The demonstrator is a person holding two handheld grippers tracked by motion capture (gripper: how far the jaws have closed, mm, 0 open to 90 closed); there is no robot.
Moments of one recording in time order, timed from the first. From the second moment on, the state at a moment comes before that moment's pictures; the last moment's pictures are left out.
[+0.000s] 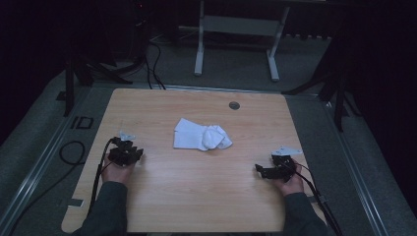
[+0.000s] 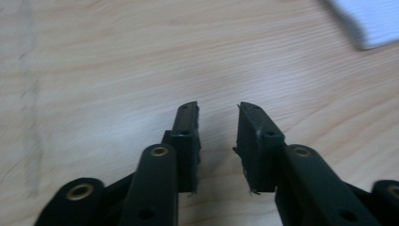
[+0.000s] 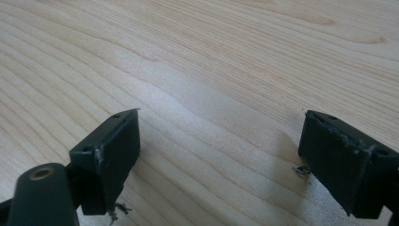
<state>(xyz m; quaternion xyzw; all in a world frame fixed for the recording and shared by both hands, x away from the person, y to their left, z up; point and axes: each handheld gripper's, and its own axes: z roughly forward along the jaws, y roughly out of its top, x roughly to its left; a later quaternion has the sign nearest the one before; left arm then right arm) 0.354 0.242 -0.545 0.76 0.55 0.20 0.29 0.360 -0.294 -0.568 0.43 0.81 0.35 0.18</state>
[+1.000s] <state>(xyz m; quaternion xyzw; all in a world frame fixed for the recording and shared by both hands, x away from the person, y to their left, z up) 0.375 0.179 -0.526 0.81 0.46 0.18 0.31 0.360 -0.294 -0.568 0.43 0.81 0.35 0.18</state>
